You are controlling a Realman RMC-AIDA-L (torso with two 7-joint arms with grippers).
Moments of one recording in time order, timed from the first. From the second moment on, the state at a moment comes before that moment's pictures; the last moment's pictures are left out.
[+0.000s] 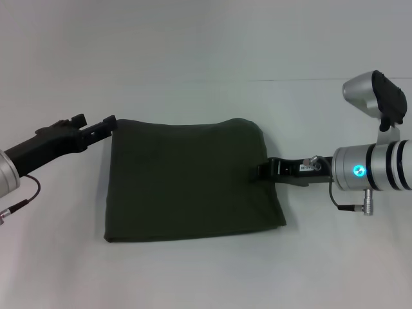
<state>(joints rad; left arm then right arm) -0.48 -2.14 0.53 0.64 1.82 1.17 -1.54 0.80 2.08 -0.88 -0.36 -2.10 -0.97 2.31</state>
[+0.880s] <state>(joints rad) -0.49 -2.15 0.53 0.63 1.82 1.15 -1.54 0.74 2.05 -0.84 -0.40 -2.10 -0.98 2.30</state>
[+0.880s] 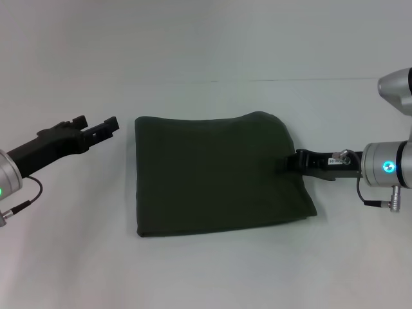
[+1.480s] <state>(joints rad) -0.50 -2.15 0.53 0.63 1.82 1.15 -1.54 0.72 2.05 -0.79 -0.41 -2.09 -1.02 2.27</state>
